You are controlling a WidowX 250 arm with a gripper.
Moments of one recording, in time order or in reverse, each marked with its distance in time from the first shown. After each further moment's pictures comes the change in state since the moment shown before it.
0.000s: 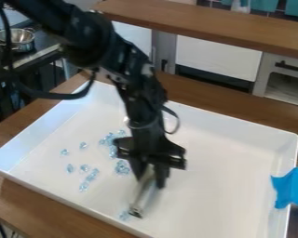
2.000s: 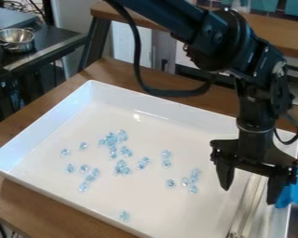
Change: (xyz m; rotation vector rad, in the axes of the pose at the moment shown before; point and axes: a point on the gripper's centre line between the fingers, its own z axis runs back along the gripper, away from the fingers) arm 0.012 -0.156 0.013 -0.095 -0.006 -0.196
